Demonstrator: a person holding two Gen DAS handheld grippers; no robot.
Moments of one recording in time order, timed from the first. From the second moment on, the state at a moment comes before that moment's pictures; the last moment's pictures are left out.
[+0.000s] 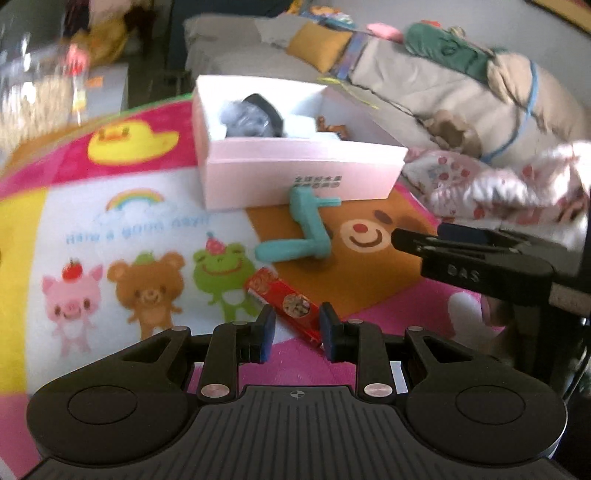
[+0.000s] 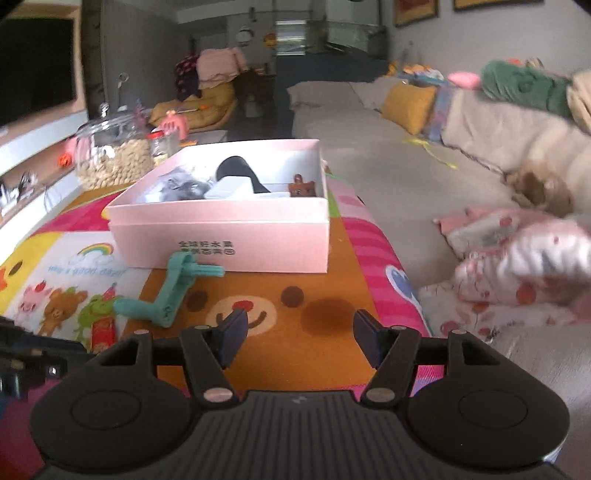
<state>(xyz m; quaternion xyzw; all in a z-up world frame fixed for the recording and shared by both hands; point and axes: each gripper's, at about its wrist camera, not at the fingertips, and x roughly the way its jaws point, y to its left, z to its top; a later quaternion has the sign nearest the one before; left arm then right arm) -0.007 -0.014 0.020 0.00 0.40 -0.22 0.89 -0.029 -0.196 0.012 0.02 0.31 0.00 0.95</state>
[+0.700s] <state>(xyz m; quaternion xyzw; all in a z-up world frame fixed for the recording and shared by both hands) -0.002 0.012 0.025 0.05 0.40 -0.18 0.90 -0.021 -0.209 0.008 0.06 0.32 0.00 0.95</state>
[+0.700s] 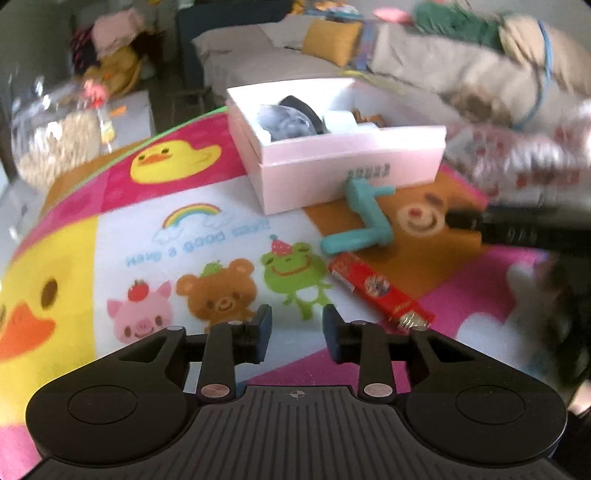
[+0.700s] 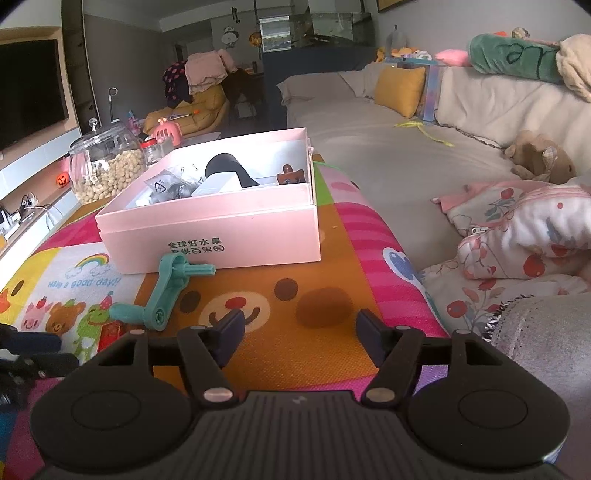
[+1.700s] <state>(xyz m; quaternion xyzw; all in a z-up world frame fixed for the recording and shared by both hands) -0.007 0.013 0.018 0.13 0.36 -0.16 0.91 -0.017 -0.208 0.005 0.06 0.33 0.01 0.94</state>
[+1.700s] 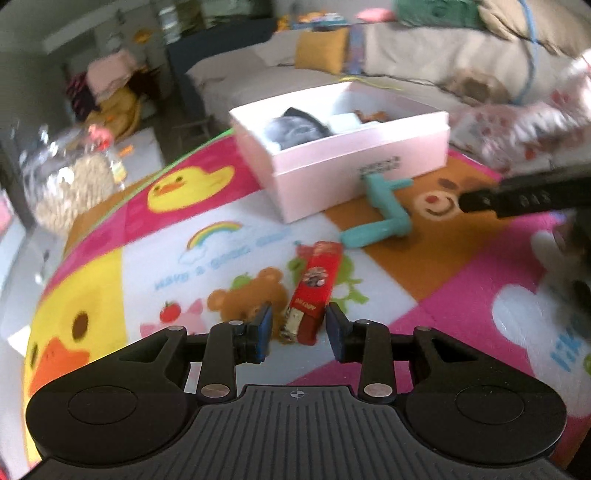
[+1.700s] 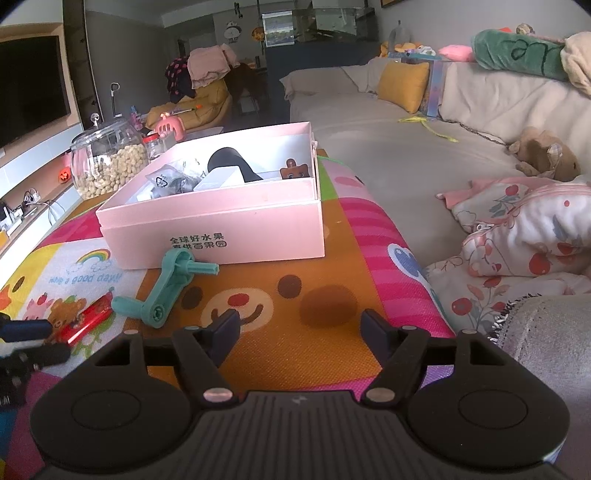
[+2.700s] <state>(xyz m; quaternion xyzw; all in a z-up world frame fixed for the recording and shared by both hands) 0.009 0.016 0.015 0.04 0.38 -0.19 0.90 0.008 -0.166 0.026 0.08 0.35 0.09 0.93</state>
